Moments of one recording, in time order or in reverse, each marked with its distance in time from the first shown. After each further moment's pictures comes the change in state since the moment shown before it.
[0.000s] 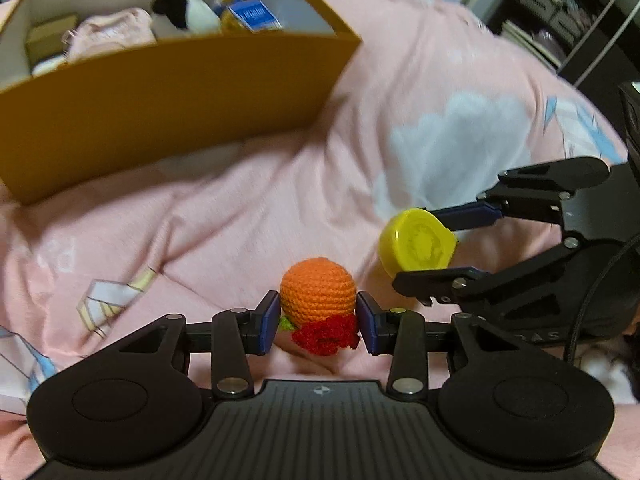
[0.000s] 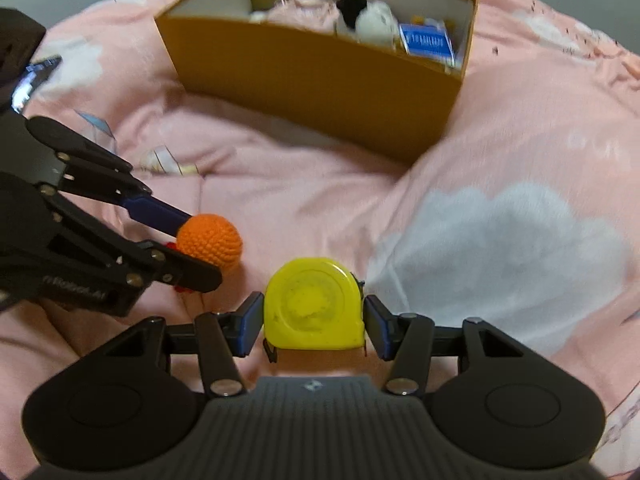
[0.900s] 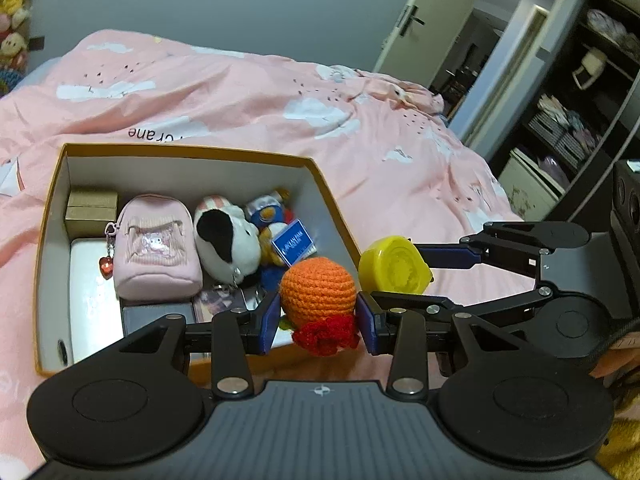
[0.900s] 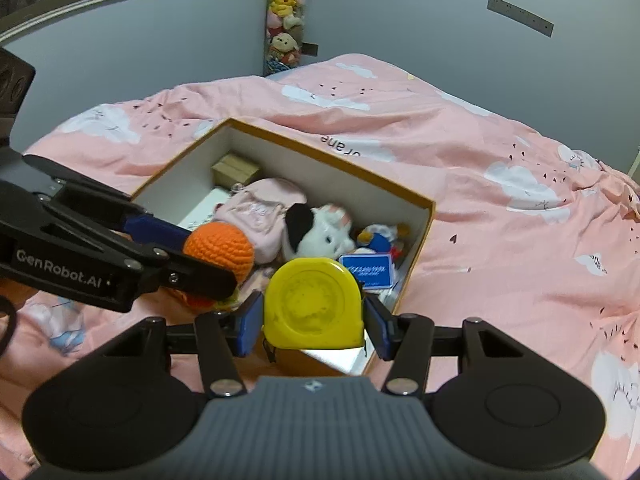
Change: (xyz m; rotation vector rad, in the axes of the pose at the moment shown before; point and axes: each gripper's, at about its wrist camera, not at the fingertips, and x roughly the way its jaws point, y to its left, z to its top) left arm -0.059 0.027 0.136 -0.127 -0.324 -0.011; right arm -0.043 -0.044 0.142 -0.096 -0.267 -0.078
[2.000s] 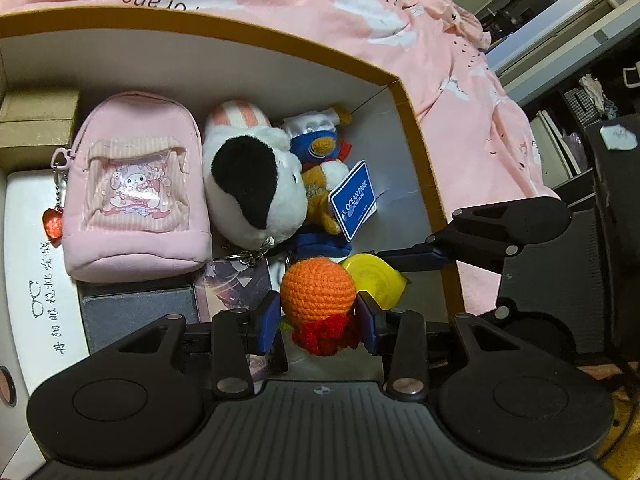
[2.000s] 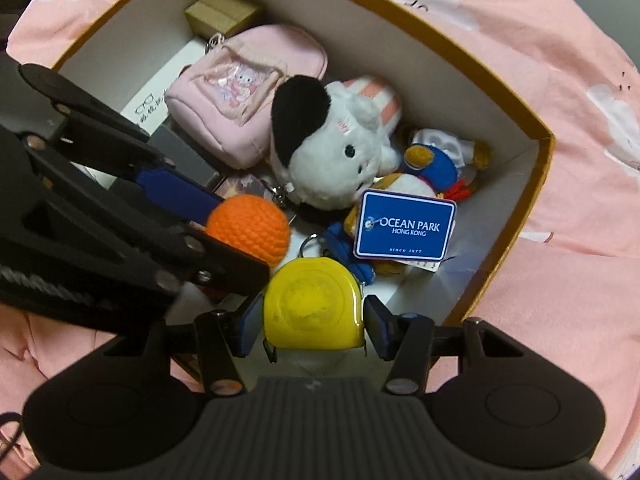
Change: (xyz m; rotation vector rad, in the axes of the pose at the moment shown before) left arm 0.112 0.069 0.026 -0.186 0.351 -0.056; right arm 0.156 -0.010 0.031 -0.154 0.522 0.132
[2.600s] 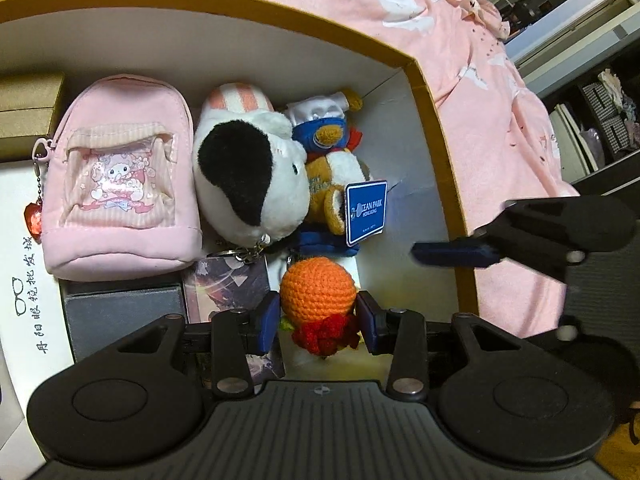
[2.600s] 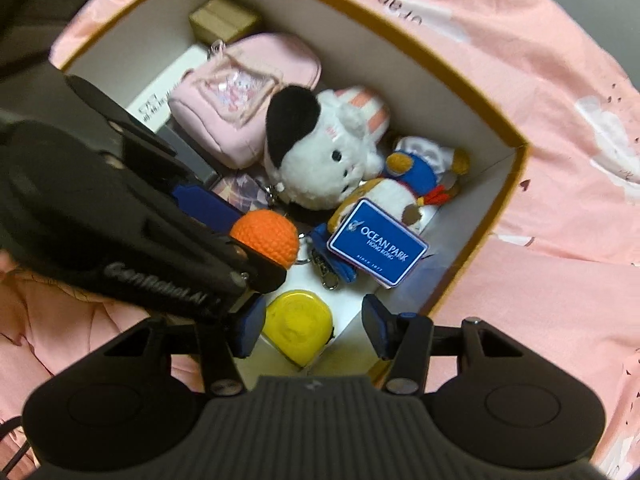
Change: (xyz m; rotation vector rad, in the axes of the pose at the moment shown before) left arm 0.015 -0.005 0.002 -0.022 0.041 0.052; right arm -0.025 0.002 -0.014 -0.023 -0.053 -0.038
